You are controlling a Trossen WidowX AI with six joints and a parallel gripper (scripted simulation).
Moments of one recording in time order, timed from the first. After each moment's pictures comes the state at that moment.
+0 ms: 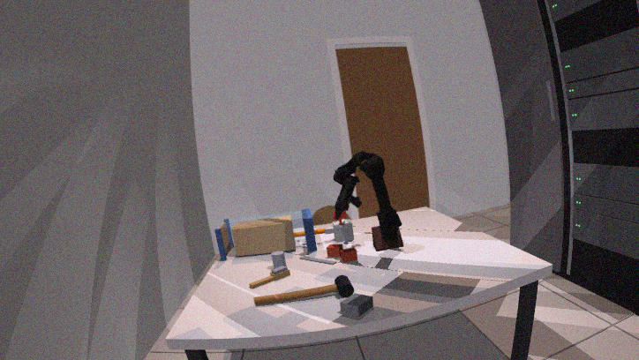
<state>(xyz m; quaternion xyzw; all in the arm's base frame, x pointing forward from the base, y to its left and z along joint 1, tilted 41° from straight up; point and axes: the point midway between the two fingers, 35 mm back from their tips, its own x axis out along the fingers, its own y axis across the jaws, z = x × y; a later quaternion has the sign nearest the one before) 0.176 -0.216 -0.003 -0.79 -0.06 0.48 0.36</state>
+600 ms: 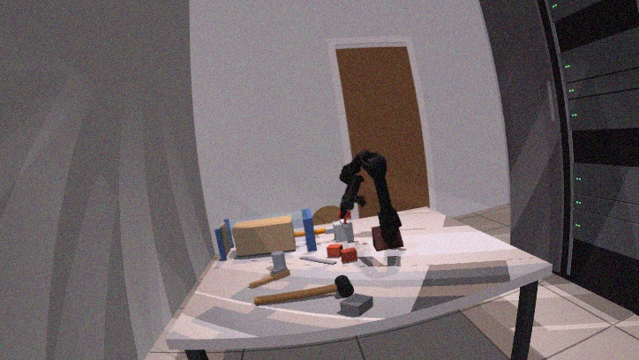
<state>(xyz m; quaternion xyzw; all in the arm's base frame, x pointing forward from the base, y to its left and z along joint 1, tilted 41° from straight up) 0.154 -0.212 -0.003 -0.80 -0.06 0.48 0.36</state>
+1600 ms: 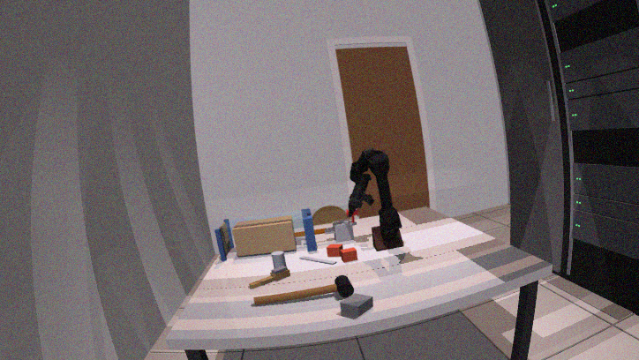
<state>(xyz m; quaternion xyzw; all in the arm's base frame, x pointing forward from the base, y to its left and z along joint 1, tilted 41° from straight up) 0.112 -0.215 -0.013 -0.79 -0.06 0.48 0.37</state>
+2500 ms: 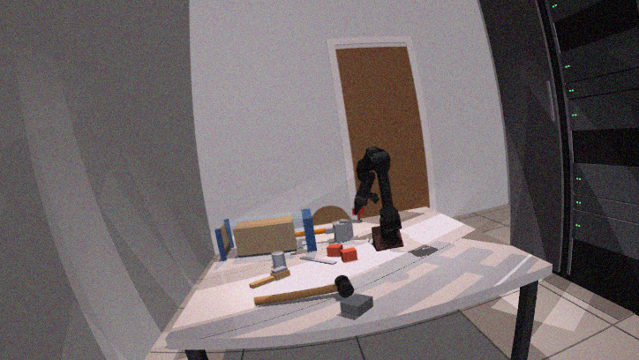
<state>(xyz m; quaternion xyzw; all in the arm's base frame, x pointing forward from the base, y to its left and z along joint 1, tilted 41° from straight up) 0.076 -0.232 -0.032 -0.78 -0.06 0.48 0.38</state>
